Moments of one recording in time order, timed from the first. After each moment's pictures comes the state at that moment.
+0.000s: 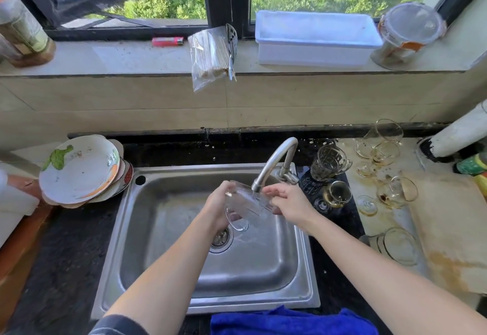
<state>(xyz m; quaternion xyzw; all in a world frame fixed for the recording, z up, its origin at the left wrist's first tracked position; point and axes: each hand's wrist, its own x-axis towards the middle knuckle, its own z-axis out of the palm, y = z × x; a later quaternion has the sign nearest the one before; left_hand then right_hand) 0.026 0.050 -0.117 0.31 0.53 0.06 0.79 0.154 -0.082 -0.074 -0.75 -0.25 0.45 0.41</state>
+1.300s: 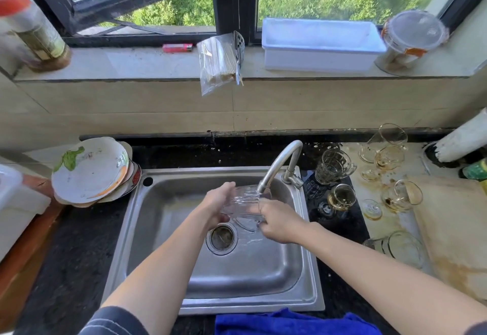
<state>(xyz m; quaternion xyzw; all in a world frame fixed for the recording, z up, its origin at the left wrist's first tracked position) 0.011 0.069 -0.118 0.43 0.55 0.02 0.72 0.128 -0.074 -0.070 -0.74 -0.57 0.34 0.07</state>
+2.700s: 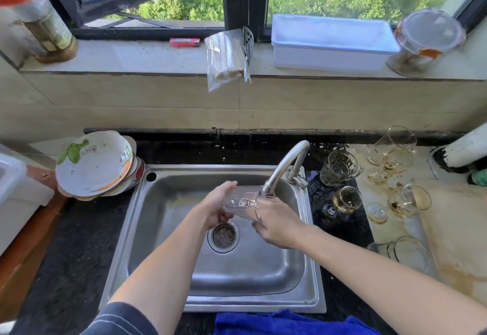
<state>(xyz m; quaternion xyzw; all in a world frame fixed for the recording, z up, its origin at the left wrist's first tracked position) 0.002 0.077 -0.118 0.42 0.53 -0.06 0.73 0.124 -0.072 -0.090 -0.71 -0.67 0.22 0.07</state>
